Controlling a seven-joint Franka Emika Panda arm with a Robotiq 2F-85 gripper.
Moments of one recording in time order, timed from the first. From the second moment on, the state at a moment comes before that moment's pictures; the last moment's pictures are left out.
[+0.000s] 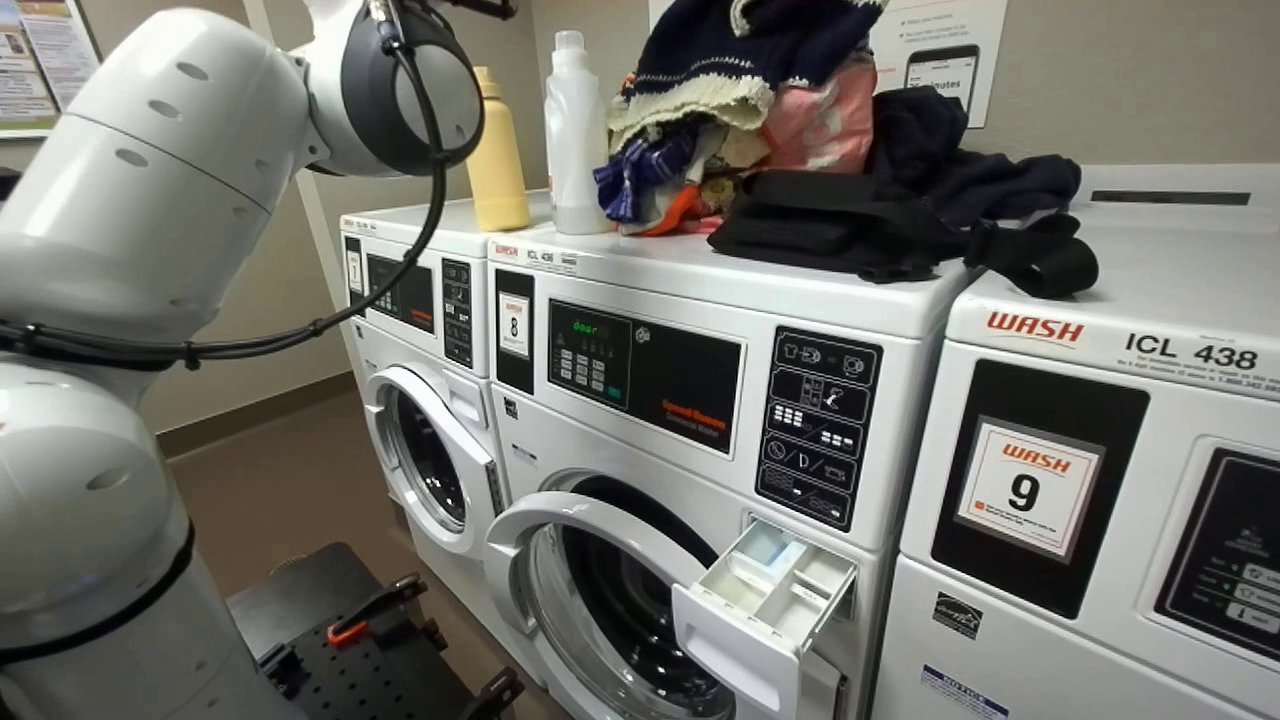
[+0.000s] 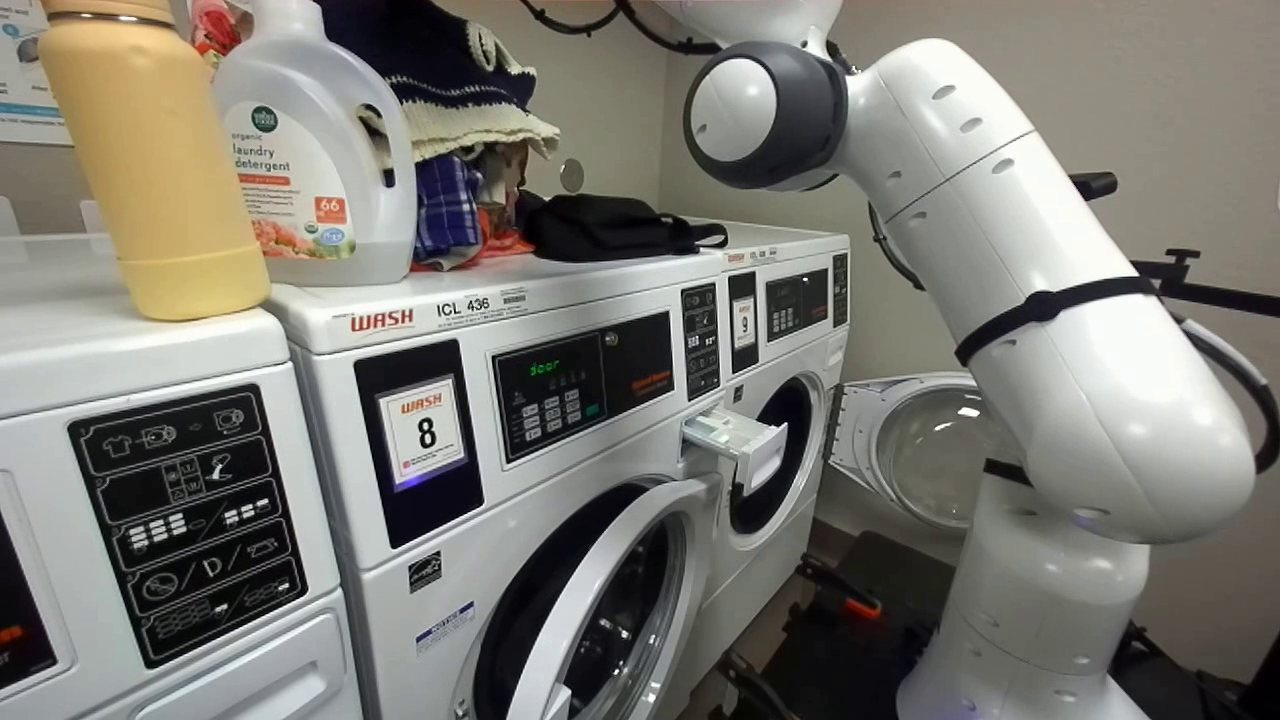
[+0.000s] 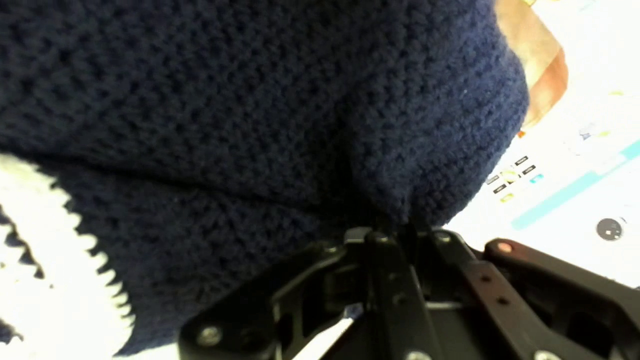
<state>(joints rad) 0.08 0.71 -0.01 -0.38 0.04 2.09 0.61</state>
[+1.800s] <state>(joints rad) 0.06 0.79 0.17 -0.42 0.20 2.01 0.35</state>
